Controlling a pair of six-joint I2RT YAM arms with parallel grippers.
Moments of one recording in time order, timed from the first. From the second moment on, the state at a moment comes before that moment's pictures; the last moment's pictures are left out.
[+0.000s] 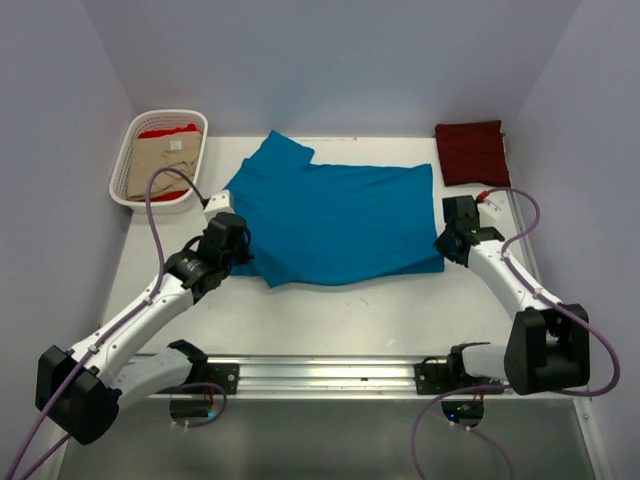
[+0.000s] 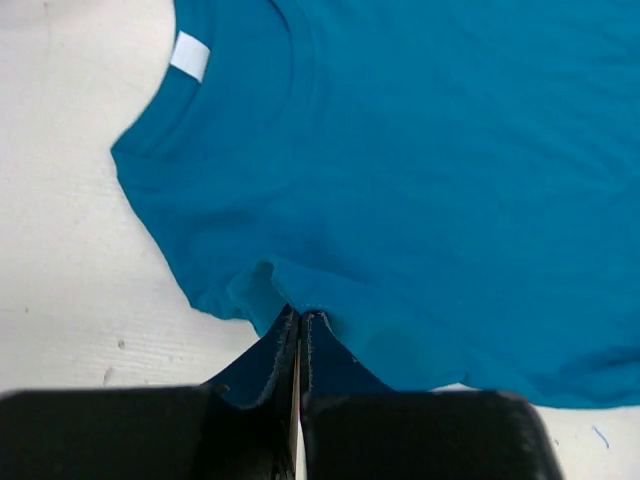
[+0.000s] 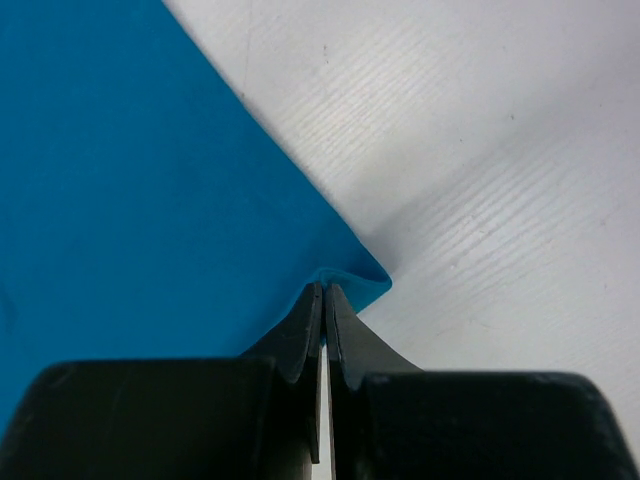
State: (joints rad) left arm -0.54 1.02 0.77 -0.50 -0.42 -0.62; right arm 0.12 1.28 0.82 -0.54 0.38 0.78
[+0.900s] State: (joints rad) left arm -0.36 1.26 0.82 -0.27 -0.40 -0.49; right arm 0.09 1.58 0.96 -0.38 0.40 0.73
